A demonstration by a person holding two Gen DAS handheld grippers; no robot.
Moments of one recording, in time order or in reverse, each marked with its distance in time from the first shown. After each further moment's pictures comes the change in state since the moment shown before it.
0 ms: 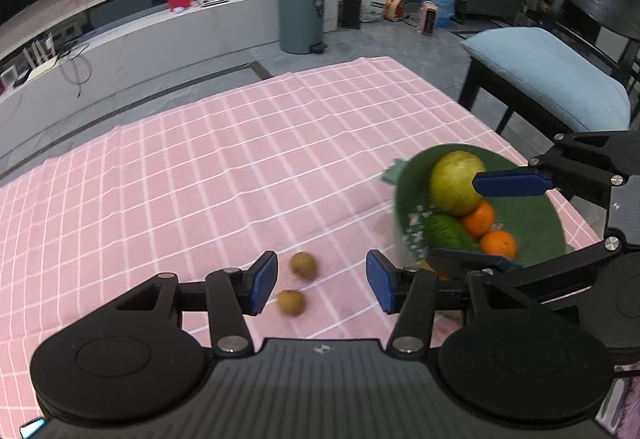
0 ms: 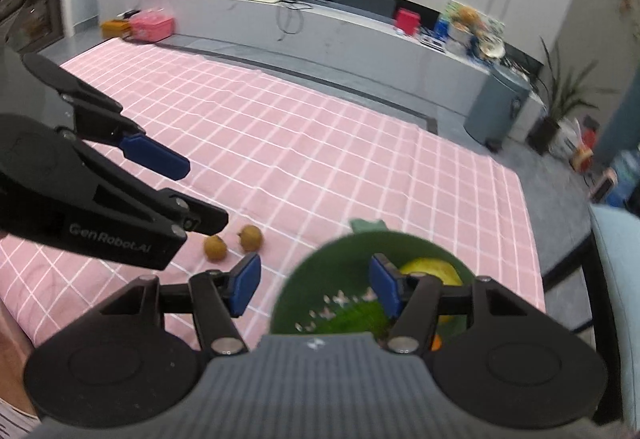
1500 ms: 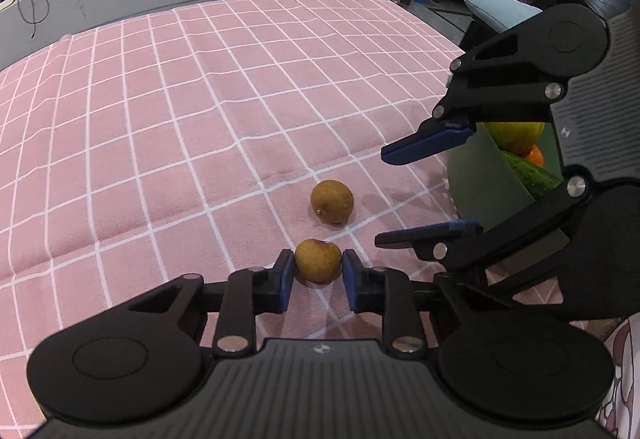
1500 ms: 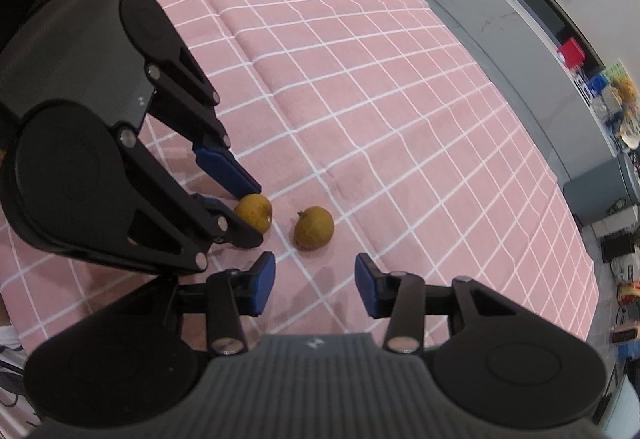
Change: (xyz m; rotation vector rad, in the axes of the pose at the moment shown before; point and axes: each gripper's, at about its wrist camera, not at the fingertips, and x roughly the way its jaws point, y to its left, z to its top) left arm 0.092 0.054 -0.051 -0.055 0.089 -0.183; right arm 0.125 0.051 0.023 -0.558 0.232 0.197
